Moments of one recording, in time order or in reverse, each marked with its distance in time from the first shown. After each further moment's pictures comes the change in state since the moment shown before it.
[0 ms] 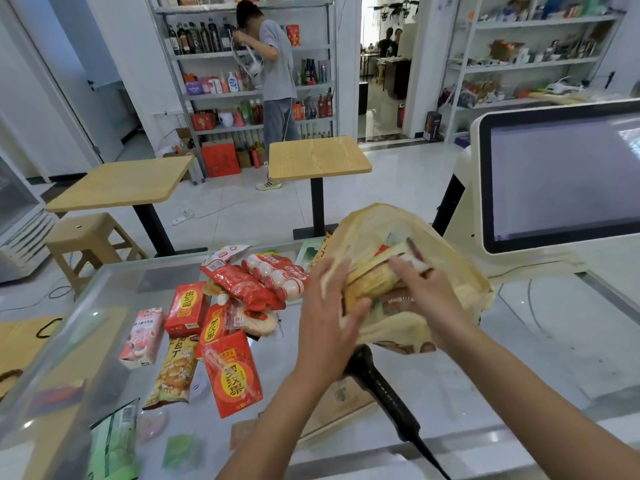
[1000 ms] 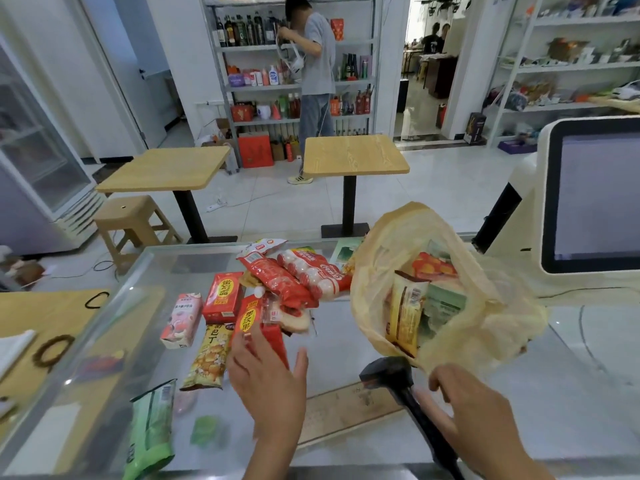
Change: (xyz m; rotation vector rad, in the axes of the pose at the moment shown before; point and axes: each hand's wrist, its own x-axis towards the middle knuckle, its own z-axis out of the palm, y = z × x) left_hand -0.070 -0.074 -0.048 0.717 0.289 -0.600; right_hand -0.044 0.103 -0.017 -1.242 -0.012 -0.592
